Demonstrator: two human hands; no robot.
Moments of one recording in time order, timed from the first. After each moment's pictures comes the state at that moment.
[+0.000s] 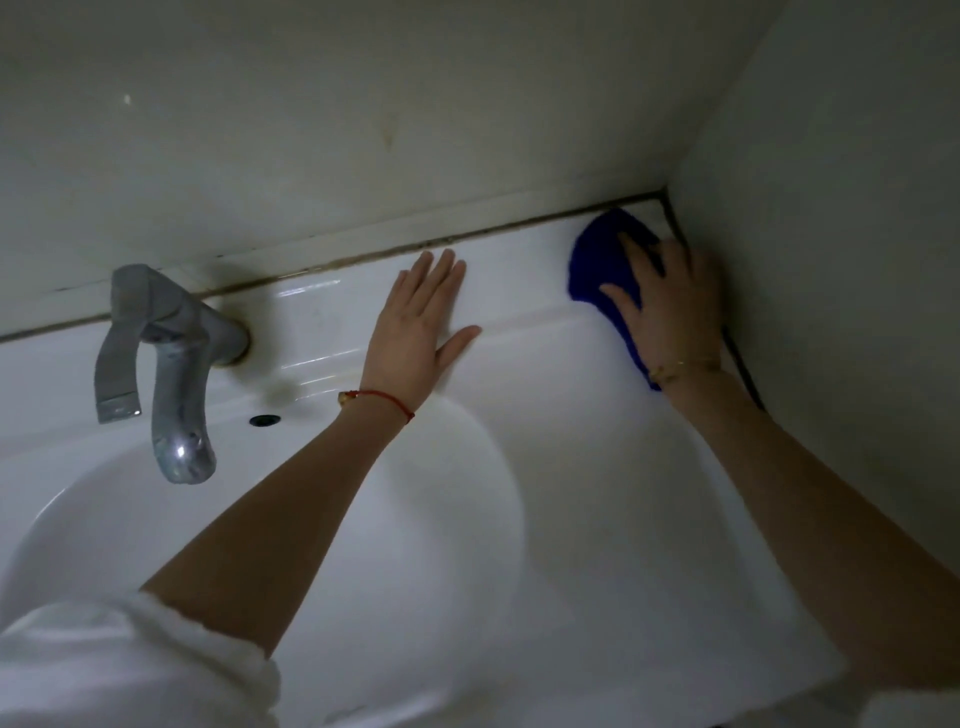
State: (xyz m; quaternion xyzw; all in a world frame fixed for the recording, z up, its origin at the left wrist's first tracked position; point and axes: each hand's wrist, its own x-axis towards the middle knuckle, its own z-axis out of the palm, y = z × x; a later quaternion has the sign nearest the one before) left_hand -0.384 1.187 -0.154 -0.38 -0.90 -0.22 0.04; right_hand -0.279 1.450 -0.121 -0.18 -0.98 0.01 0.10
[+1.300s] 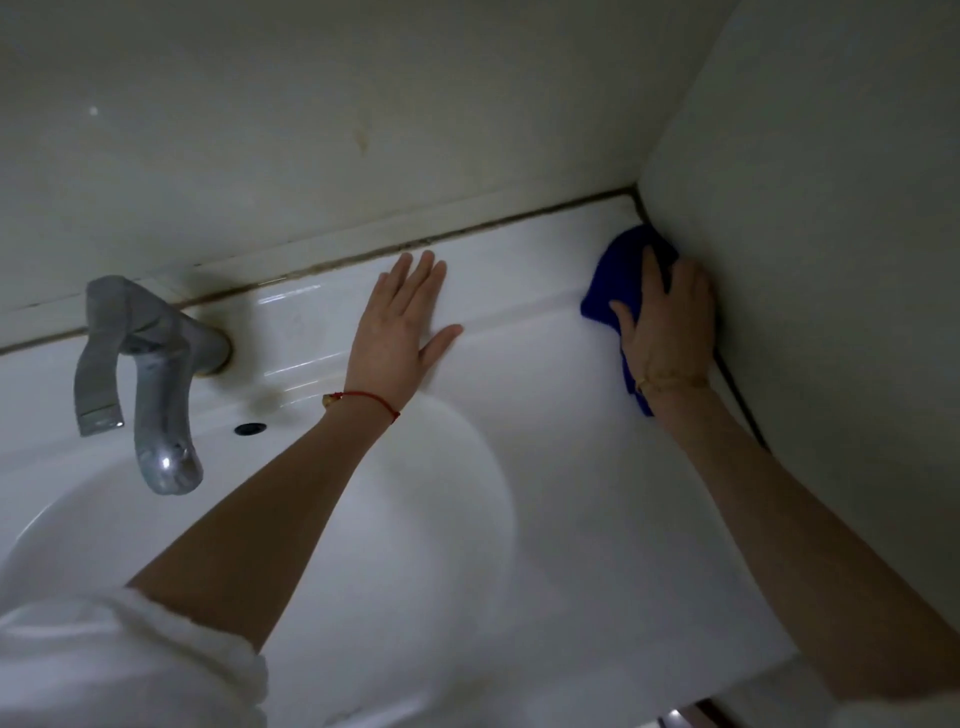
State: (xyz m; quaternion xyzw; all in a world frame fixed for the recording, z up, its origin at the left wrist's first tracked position) left_hand -0.384 1.187 -0.153 -0.39 -0.89 -0.23 0.04; right_hand -0.248 1.446 -0.125 -0.29 -0.95 0.04 0.11
